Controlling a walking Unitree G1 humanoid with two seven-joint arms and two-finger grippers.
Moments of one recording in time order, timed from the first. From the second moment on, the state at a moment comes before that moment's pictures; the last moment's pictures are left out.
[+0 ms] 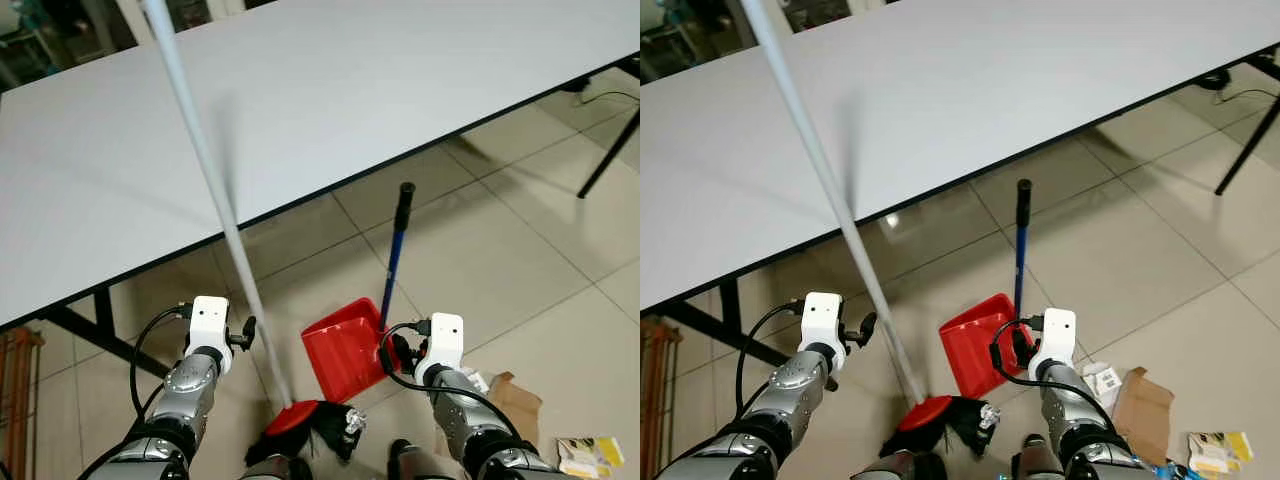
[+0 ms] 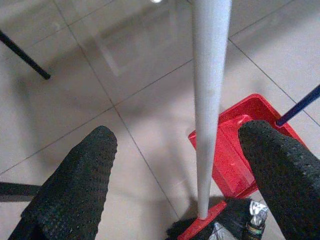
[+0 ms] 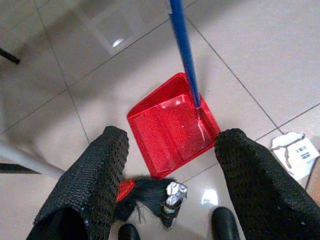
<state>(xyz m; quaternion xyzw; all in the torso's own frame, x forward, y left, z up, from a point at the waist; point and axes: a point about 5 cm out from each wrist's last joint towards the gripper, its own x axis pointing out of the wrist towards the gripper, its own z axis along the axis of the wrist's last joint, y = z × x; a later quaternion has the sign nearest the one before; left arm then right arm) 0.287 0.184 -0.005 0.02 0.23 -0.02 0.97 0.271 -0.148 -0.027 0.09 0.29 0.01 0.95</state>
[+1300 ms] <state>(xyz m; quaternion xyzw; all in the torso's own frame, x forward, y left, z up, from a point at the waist) 0.339 0.181 0.054 0.04 0.12 0.02 0.99 0.267 -0.151 -0.013 0.12 0.22 0.00 0.97</state>
